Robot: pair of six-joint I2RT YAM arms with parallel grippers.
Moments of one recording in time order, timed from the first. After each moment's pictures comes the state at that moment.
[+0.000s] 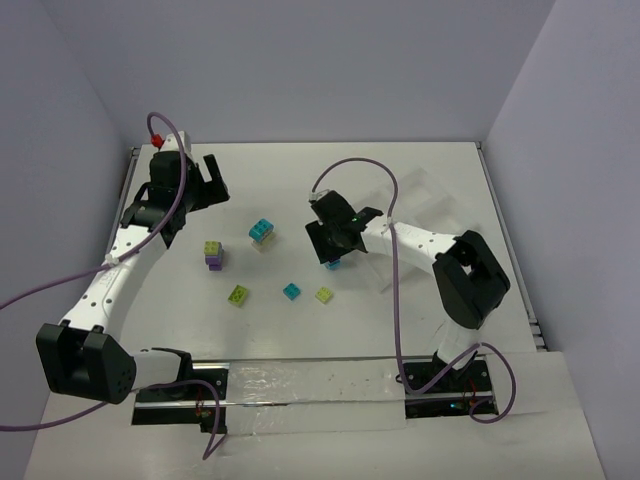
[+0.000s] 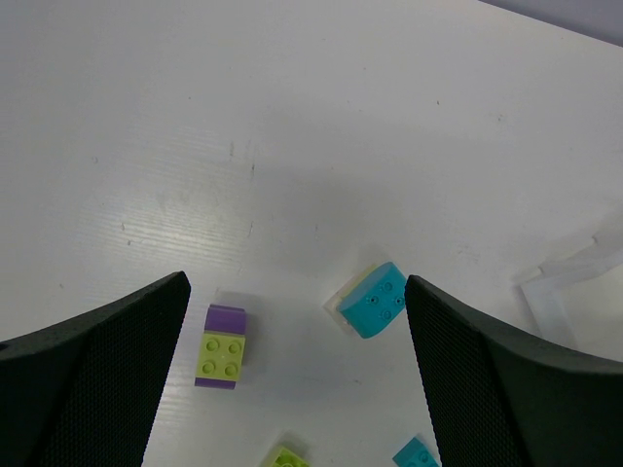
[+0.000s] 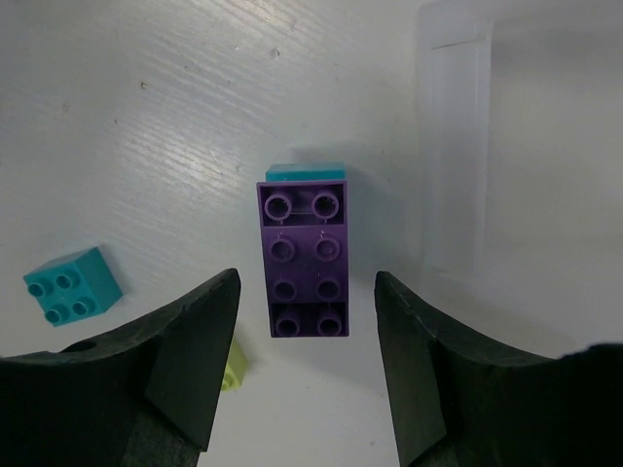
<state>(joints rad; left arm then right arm) -0.22 1.28 1.17 -0.43 -0.16 -0.36 0.72 1.74 1.22 -0.48 0.13 0.25</state>
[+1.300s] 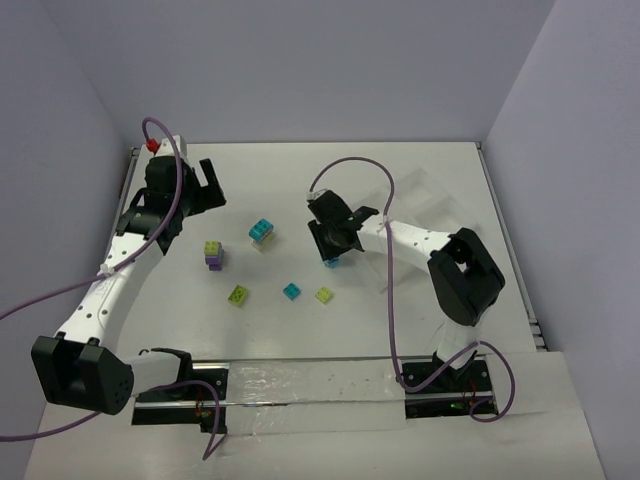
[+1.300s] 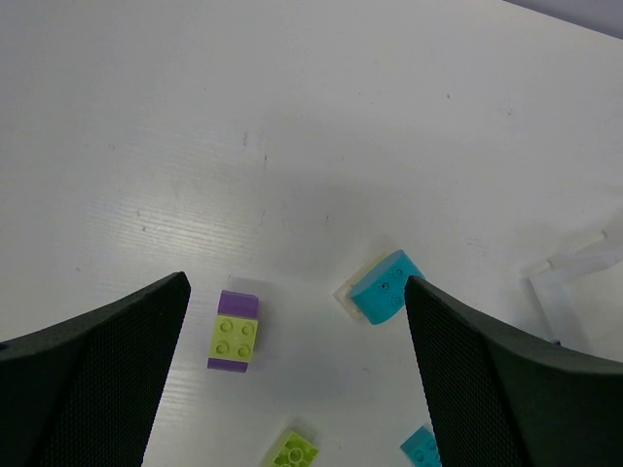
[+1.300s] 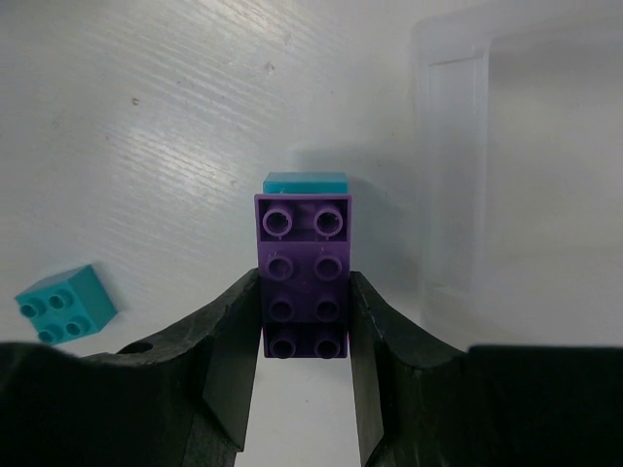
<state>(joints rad) -0.22 1.22 1.14 -0.46 -0.20 -0.36 0.73 1.78 1.24 -0.47 0.16 0.26</state>
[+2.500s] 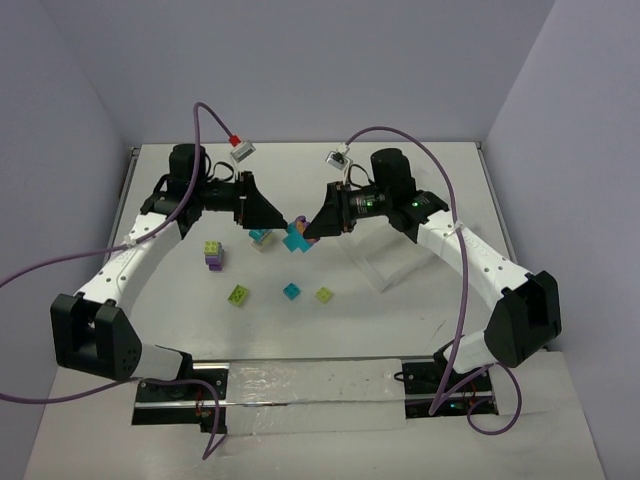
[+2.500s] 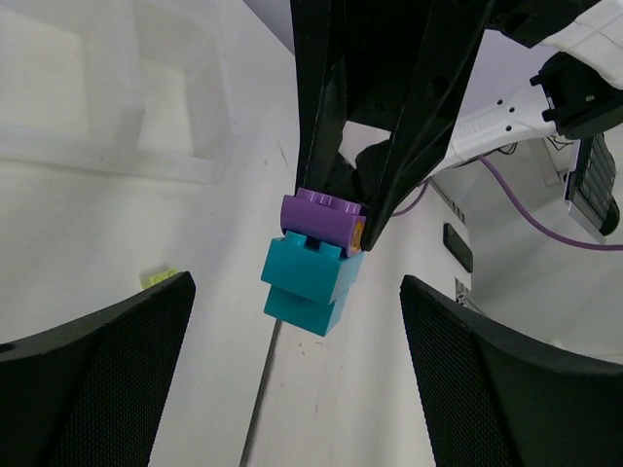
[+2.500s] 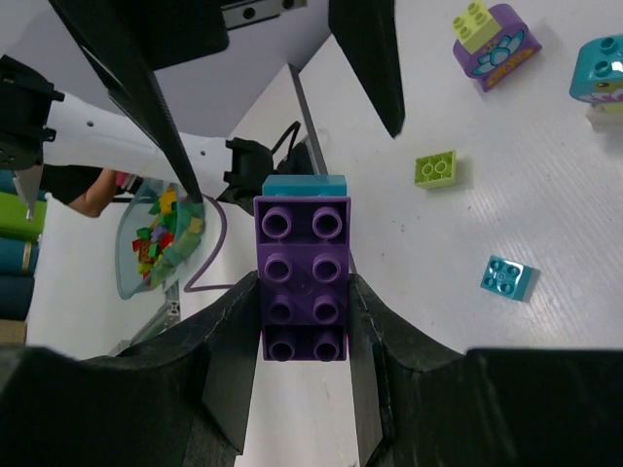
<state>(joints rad) -0.29 1.40 1.20 -0.29 1.19 -0.33 0.51 1.43 1.22 -0.23 -0.96 0.47</state>
